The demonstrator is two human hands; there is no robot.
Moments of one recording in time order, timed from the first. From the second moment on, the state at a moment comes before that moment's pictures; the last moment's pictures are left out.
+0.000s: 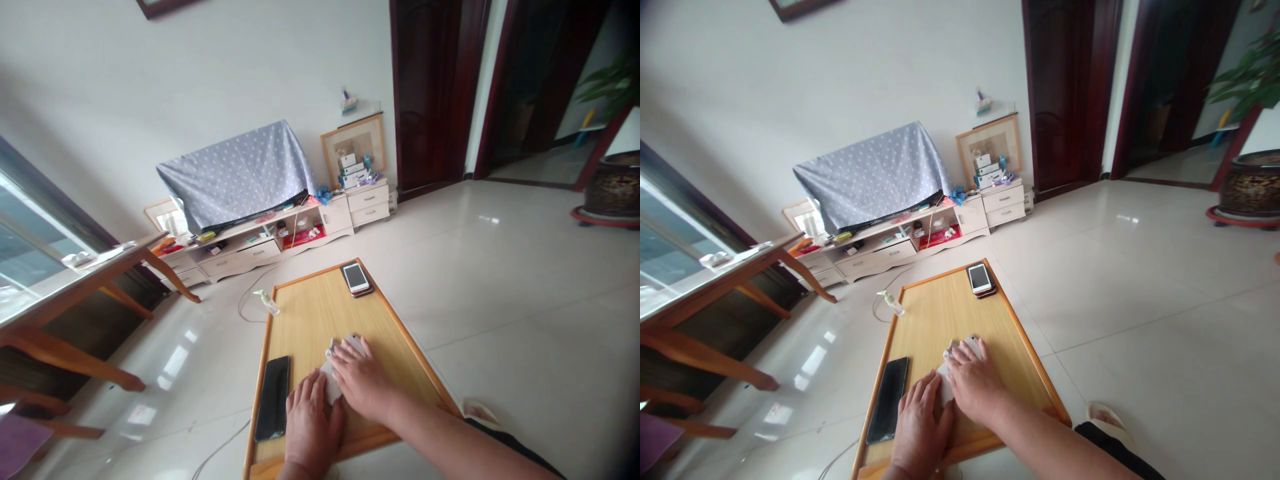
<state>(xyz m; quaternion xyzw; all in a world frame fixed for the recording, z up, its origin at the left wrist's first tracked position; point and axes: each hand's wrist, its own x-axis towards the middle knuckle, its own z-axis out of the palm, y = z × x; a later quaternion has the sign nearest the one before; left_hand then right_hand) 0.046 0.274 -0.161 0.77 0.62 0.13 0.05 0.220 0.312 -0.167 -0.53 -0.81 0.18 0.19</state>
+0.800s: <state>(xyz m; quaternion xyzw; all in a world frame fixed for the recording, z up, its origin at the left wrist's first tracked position) 0.042 0.277 -0.165 0.78 0.62 0.12 0.06 0.203 0.313 -0.168 -0.51 -0.82 0.17 0.19</state>
